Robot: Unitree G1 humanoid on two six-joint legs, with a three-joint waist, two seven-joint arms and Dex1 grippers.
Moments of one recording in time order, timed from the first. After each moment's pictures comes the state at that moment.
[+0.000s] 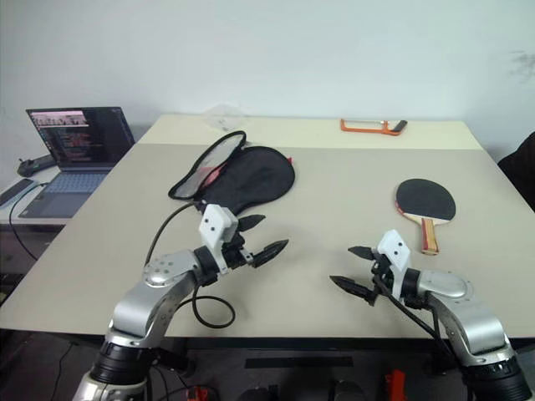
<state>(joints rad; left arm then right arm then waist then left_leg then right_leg) -0.34 0.39 -0.08 -0.18 -0.30 0.40 -0.63 -0.17 -0.64 0.00 -0.34 0.44 0.55 0.84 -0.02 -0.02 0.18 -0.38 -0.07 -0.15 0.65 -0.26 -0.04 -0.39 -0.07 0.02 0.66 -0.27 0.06</state>
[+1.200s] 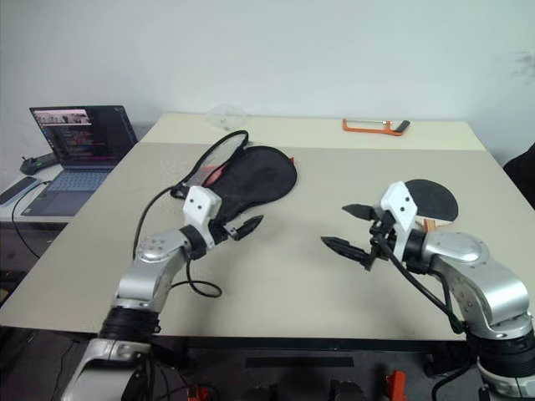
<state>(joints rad) -0.57 0.43 0.00 0.30 -0.15 0.18 -0.60 -0.40 -0.65 -0.06 -0.46 0.58 0.74 0.74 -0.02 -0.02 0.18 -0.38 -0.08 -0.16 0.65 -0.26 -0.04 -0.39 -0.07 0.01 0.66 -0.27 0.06</state>
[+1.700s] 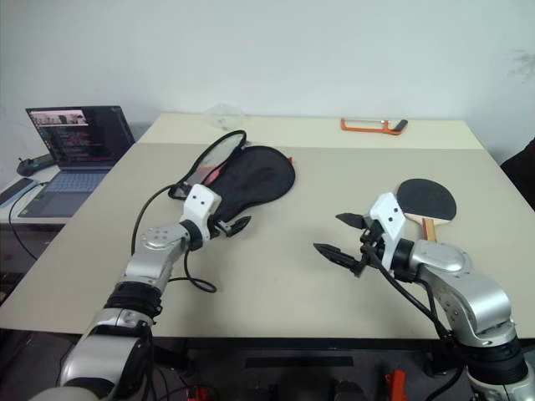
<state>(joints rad) -0.75 0.46 -0.02 0.74 -0.03 0.01 -0.61 -0.36 -0.61 -0.02 -0.46 0.56 0.71 0.70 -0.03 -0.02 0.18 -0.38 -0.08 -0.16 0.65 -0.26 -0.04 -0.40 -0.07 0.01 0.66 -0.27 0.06</state>
